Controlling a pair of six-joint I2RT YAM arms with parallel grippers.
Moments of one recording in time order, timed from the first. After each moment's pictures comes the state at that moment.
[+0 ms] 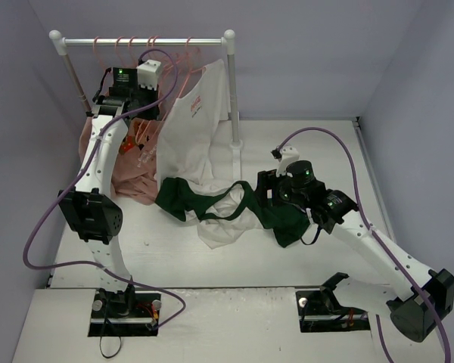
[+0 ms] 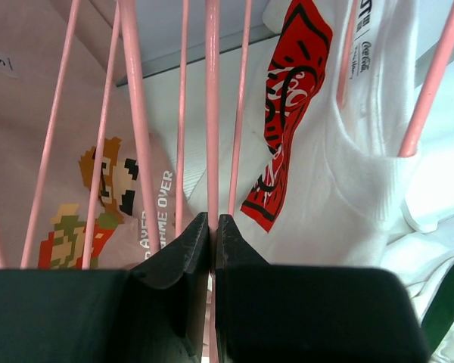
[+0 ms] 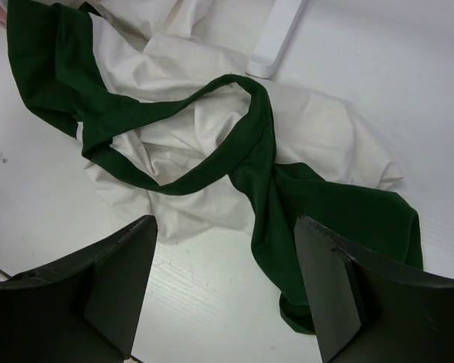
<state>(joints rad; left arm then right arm) -0.12 1.90 2.13 -0.81 0.17 0.11 0.61 1.08 0.94 -0.45 0.02 0.28</state>
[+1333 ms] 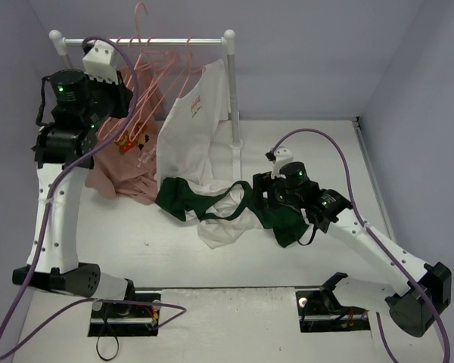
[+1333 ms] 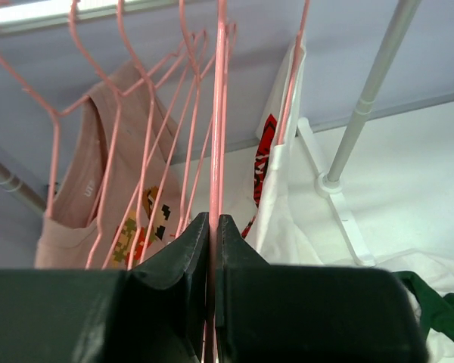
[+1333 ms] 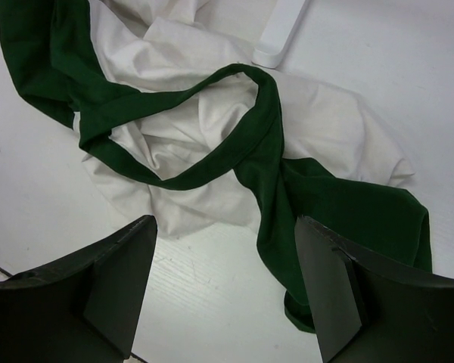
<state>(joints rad) -0.12 1.42 1.95 -0.71 0.14 0.04 0.64 1.11 0.94 -0.45 0.04 0.29</state>
